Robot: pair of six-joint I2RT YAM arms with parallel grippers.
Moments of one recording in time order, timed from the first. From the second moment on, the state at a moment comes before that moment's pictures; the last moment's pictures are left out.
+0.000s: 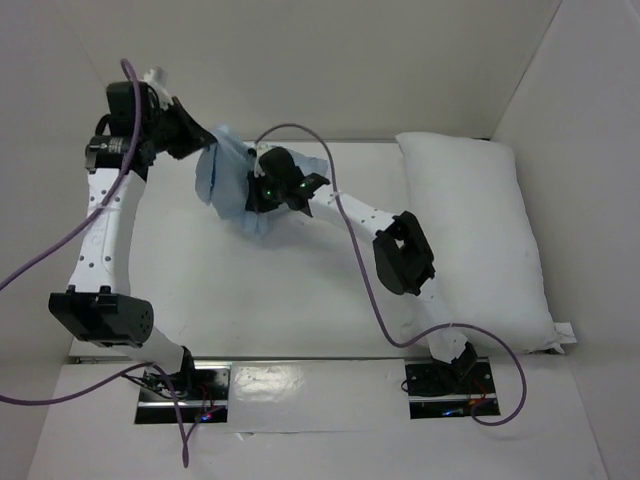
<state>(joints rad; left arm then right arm) 0.01 1.55 1.82 -0.79 0.34 -0.56 0.79 2.32 2.04 -0.34 -0.17 0.40</state>
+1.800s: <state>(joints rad) 0.20 1.74 1.23 -0.72 -0.04 -0.64 0.57 1.55 0.91 -0.56 0.05 0.77</state>
